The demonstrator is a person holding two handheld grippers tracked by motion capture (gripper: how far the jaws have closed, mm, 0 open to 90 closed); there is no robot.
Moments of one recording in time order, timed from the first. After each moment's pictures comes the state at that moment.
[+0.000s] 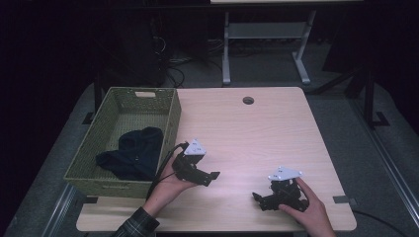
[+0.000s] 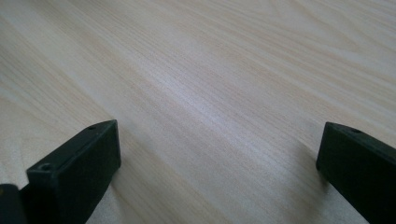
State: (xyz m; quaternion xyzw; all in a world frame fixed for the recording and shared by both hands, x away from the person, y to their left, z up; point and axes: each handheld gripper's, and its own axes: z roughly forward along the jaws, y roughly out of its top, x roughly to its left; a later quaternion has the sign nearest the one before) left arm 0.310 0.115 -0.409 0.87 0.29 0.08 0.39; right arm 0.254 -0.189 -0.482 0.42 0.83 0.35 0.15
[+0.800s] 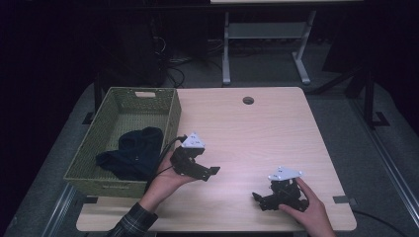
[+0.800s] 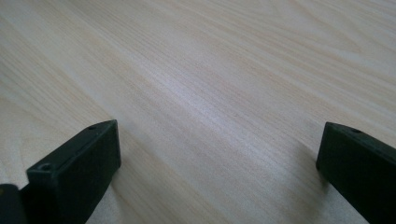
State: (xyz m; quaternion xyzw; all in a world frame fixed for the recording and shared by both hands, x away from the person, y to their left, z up) left arm 0.315 0.117 -0.385 0.87 0.28 0.08 0.40; right arm 0.255 -0.188 -0.482 0.42 0.83 0.35 0.15
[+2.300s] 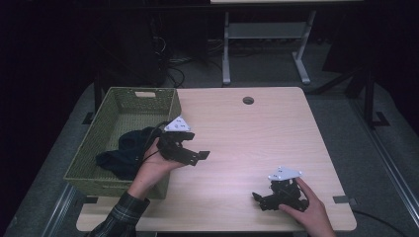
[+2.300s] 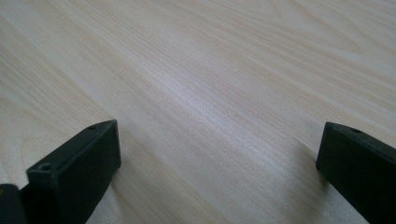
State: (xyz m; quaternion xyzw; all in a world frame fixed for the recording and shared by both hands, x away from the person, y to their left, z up) left arm 0.336 0.149 -0.350 0.85 0.29 0.09 0.43; right arm 0.255 -0.188 -0.482 0.42 0.83 0.35 0.15
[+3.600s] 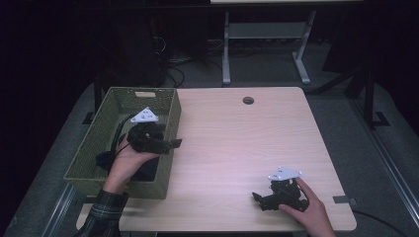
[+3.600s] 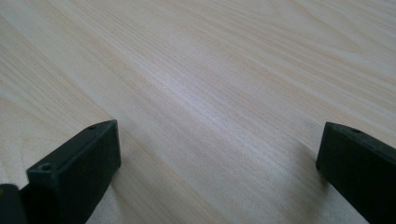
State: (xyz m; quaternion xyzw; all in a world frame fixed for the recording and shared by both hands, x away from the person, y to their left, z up) left arm 0.347 0.221 -0.338 0.82 0.35 0.13 0.43; right arm 0.255 -0.189 -0.482 0.42 0.83 0.35 0.15
